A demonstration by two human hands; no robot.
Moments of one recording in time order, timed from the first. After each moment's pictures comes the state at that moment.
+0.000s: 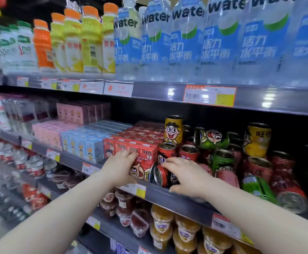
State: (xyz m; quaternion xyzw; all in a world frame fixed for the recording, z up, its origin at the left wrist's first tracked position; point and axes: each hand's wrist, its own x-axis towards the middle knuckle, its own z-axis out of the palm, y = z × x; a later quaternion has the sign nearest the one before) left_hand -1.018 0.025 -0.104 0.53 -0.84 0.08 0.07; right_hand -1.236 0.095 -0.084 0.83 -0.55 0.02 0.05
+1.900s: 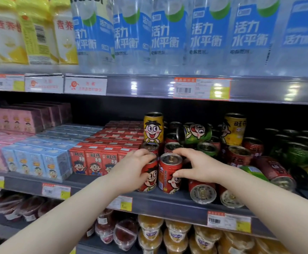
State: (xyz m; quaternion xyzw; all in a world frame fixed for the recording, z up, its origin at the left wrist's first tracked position) left_hand -1.075 0.012 -0.092 0.34 -0.93 -0.02 0.16; right_hand -1.283 0.092 -0.072 0.71 -0.67 0.20 -0.11
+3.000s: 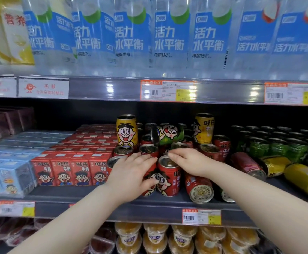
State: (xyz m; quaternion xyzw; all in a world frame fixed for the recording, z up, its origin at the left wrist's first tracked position) left_hand -1.127 0.032 -0.099 0.27 -0.94 0.08 0.16; right_hand -1.315 0.111 -0.065 0.64 -0.72 0.25 -0.11
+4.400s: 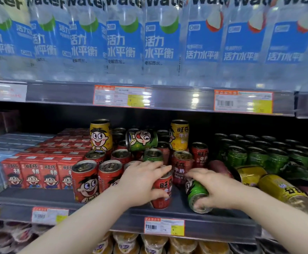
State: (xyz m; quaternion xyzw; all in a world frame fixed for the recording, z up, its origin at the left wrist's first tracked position) left_hand -1.226 0.090 -0.087 0.25 -0.96 0.09 0.10; right_hand -1.428 0.205 -0.085 0.70 -0.71 0.02 -0.03
